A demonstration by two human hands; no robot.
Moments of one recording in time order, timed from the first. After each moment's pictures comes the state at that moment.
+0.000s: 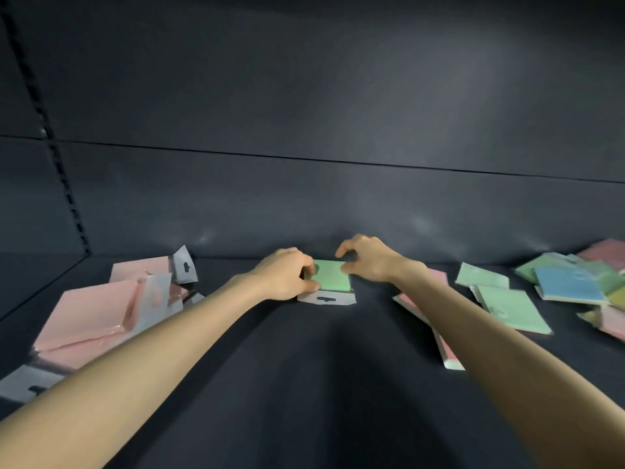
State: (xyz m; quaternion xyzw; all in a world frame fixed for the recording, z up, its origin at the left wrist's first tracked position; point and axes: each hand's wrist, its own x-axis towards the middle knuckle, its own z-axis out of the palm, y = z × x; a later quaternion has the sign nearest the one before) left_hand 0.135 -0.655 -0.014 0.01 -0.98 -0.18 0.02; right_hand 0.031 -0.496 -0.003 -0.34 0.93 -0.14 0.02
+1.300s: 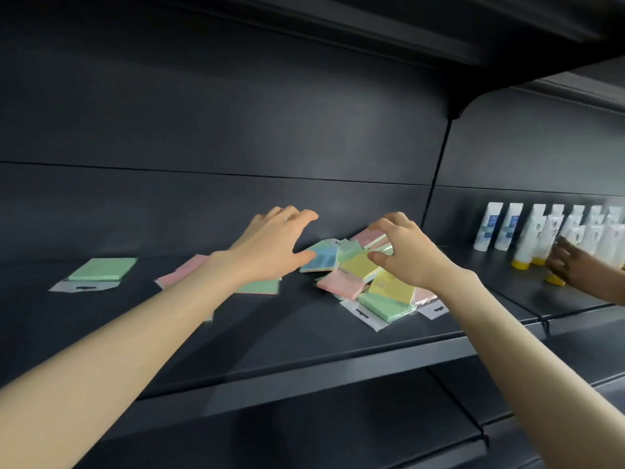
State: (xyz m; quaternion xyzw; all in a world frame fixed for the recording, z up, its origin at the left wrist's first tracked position) left_hand 0.139 -0.273 0.068 -0.15 -0.96 -0.08 0.22; right_hand 0.092 -0.051 0.068 -0.21 0.95 -0.13 -0.18
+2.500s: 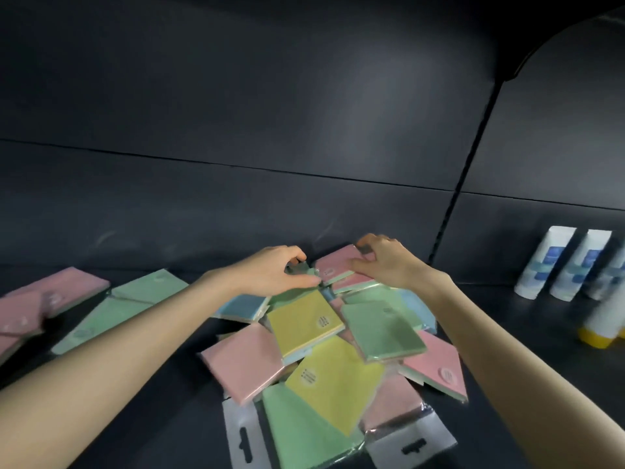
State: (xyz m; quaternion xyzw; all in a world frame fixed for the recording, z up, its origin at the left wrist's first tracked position) left_hand -0.112 -0.190 0.003 -0.04 -0.96 -0.26 0.03; right_hand -0.189 0.018 0.031 -0.24 0.96 -0.18 -0.01
